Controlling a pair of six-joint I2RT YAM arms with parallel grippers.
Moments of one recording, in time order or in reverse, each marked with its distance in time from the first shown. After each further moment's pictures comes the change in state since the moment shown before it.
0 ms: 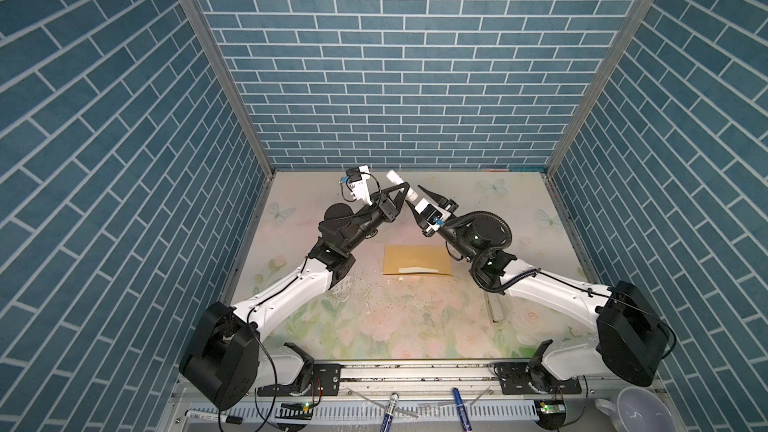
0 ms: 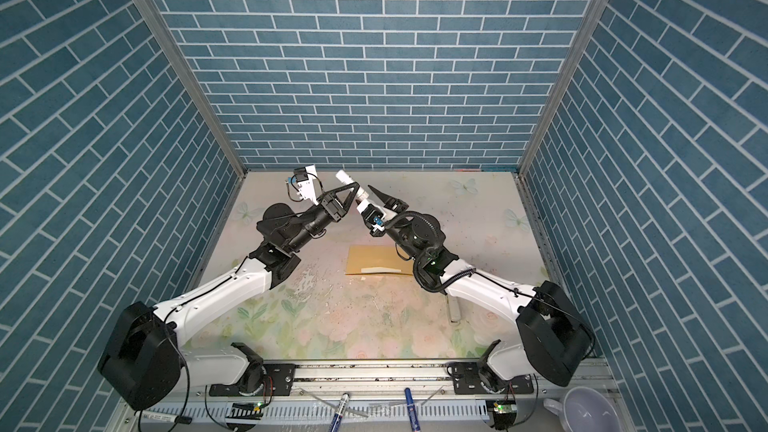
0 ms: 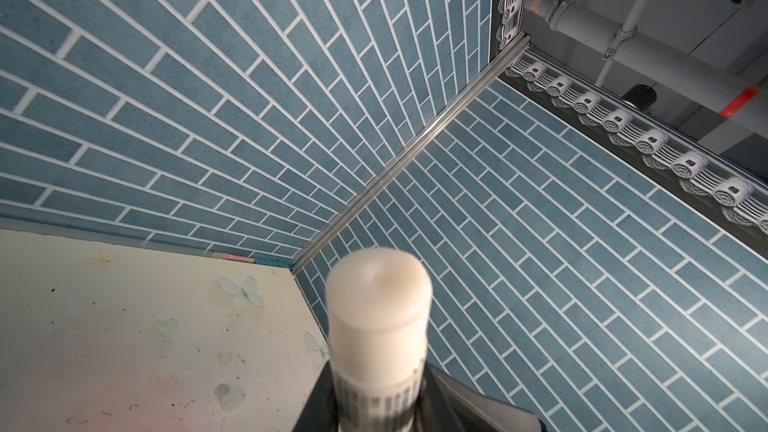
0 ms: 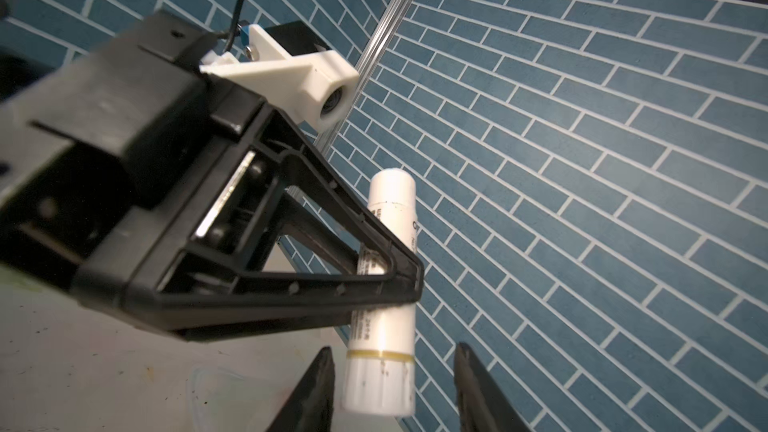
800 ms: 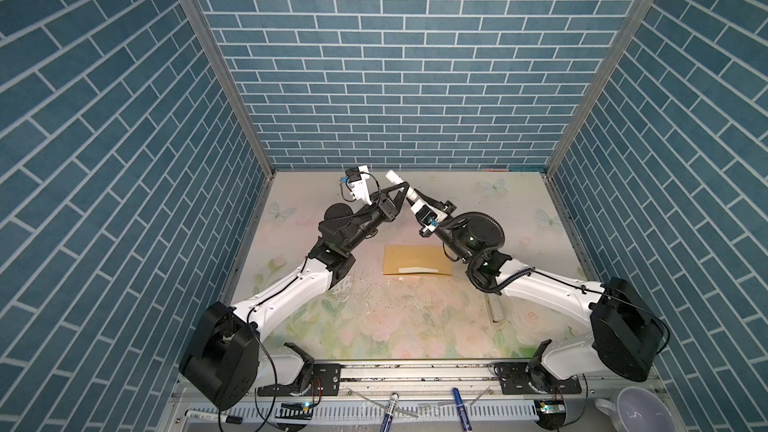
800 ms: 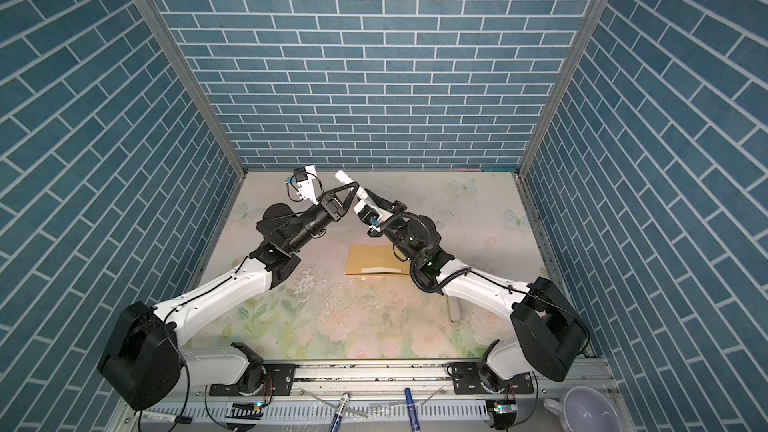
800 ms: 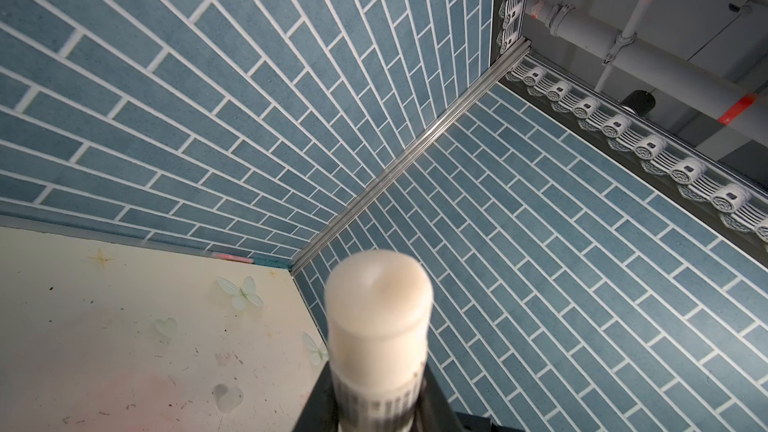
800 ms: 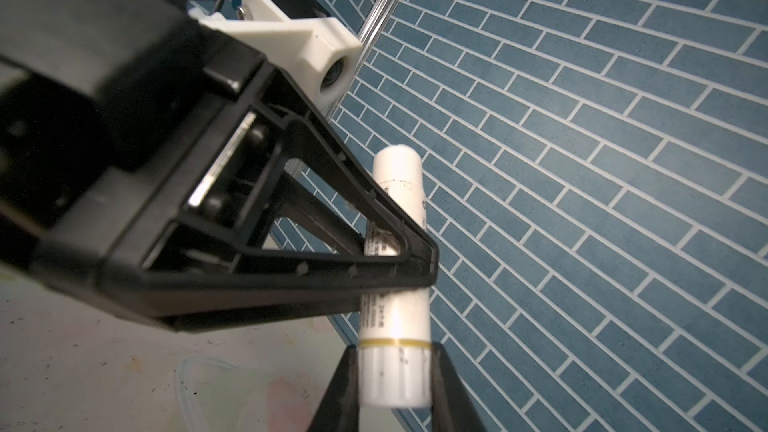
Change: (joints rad) left arm 0.000 0.000 0.000 0.002 -0.002 -0.011; right arm 0.014 0.024 0.001 0.008 0.043 -0.006
